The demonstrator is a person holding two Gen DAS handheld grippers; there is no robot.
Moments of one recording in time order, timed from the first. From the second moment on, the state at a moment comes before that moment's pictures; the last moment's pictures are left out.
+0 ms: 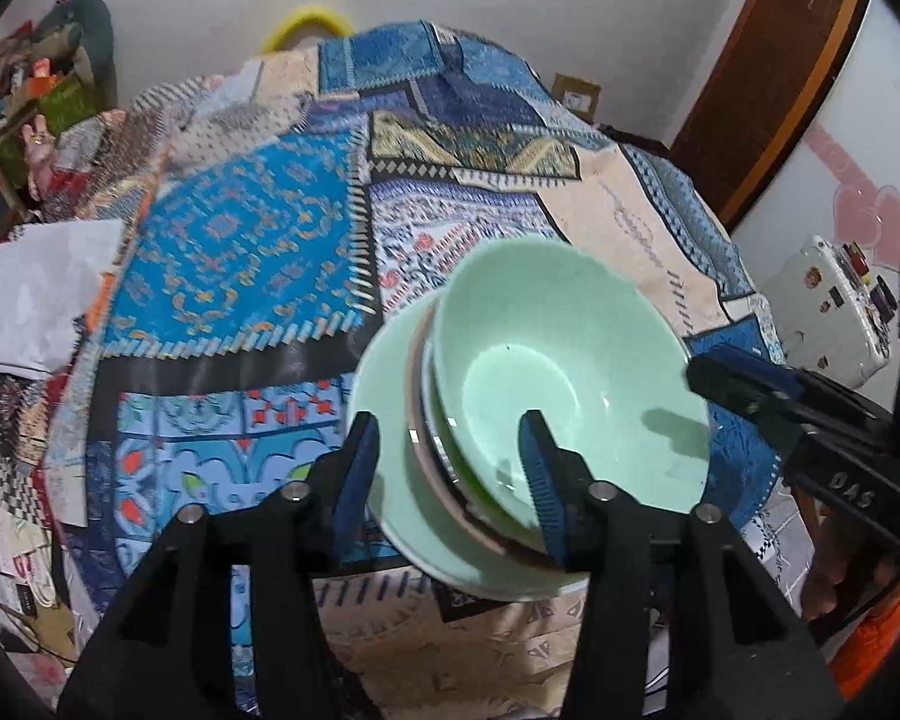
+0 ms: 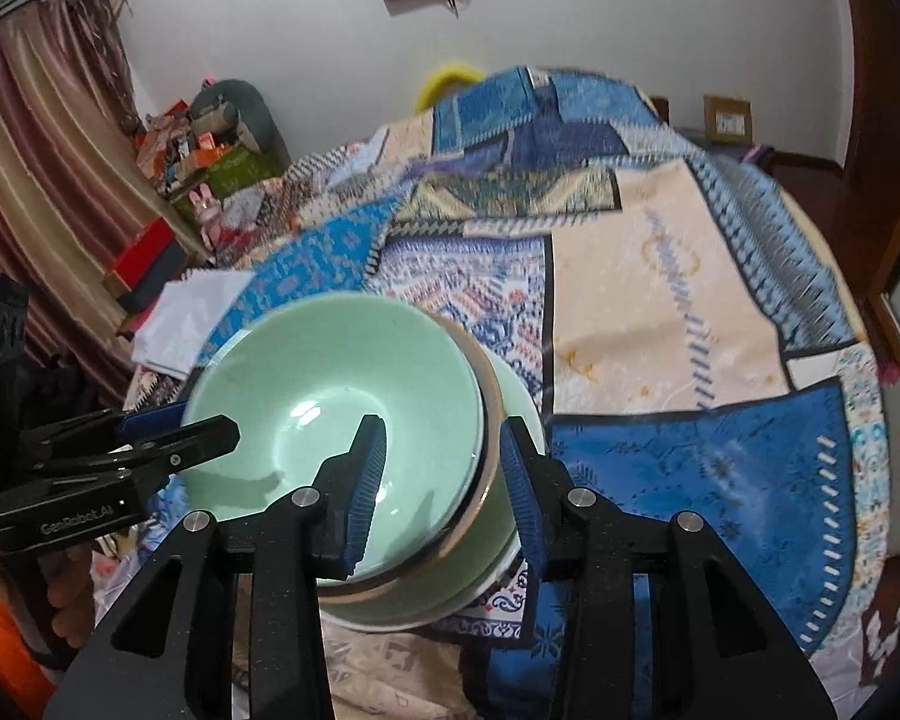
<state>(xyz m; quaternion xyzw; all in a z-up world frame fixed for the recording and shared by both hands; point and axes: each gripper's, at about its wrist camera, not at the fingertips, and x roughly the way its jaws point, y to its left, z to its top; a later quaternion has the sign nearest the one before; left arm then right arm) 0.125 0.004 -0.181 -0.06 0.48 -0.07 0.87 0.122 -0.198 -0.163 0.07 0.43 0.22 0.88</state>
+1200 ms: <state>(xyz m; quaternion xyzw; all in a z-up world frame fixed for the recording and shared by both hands) -0.040 0.004 0.001 -0.02 0.15 -0.04 0.99 -0.003 -0.192 -0.012 0.04 0.13 0.25 0.96</state>
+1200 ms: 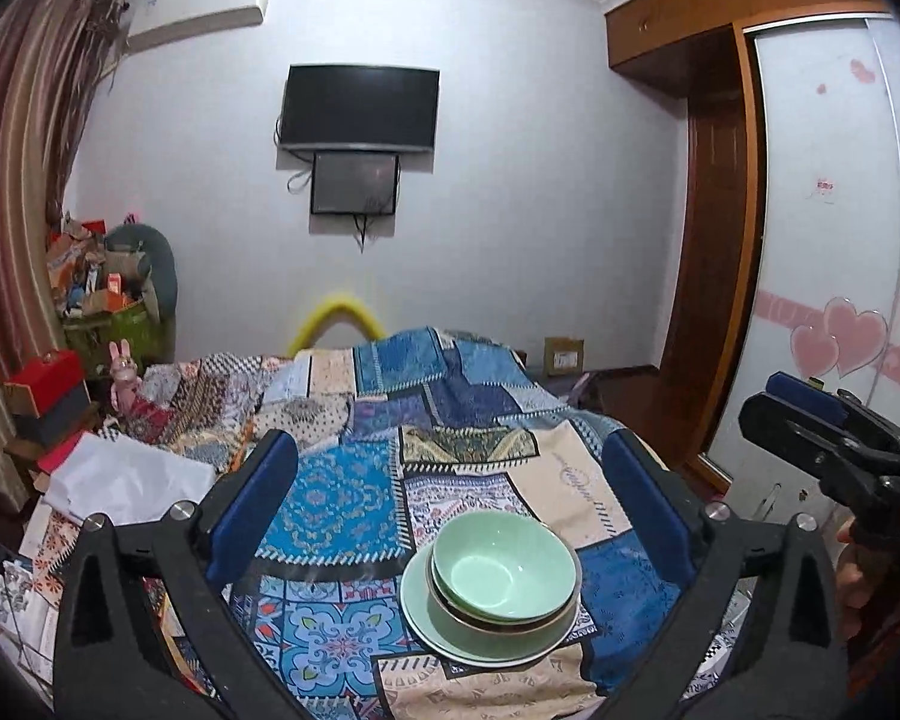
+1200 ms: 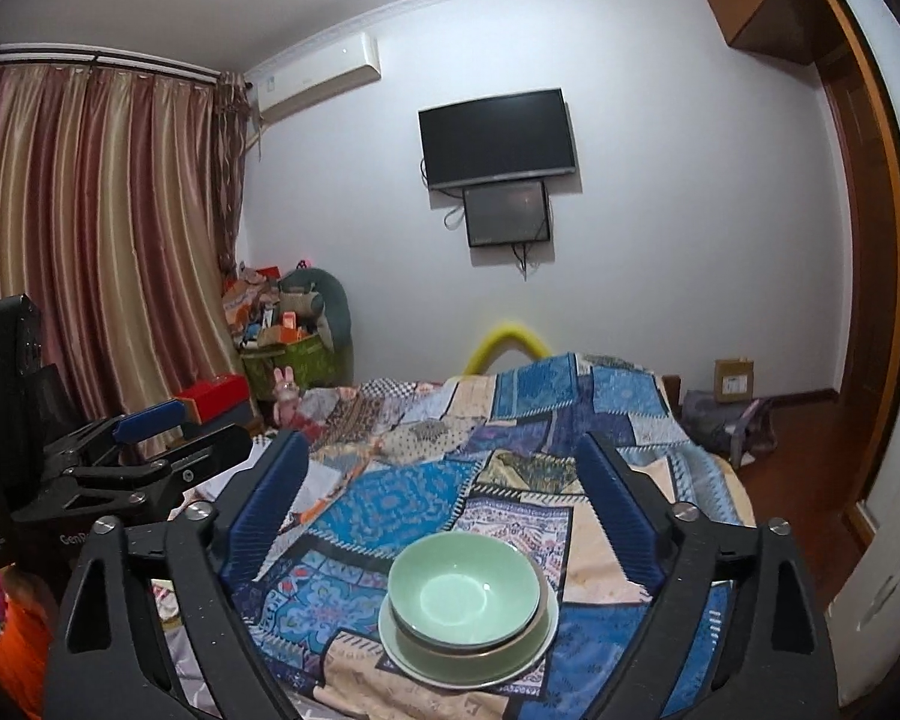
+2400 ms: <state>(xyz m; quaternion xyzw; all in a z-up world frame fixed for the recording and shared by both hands) -0.060 -0.004 0.007 -0.01 0.12 -0.03 0.99 -0.019 -0.195 -0.014 0.03 0.10 0.23 0.97</state>
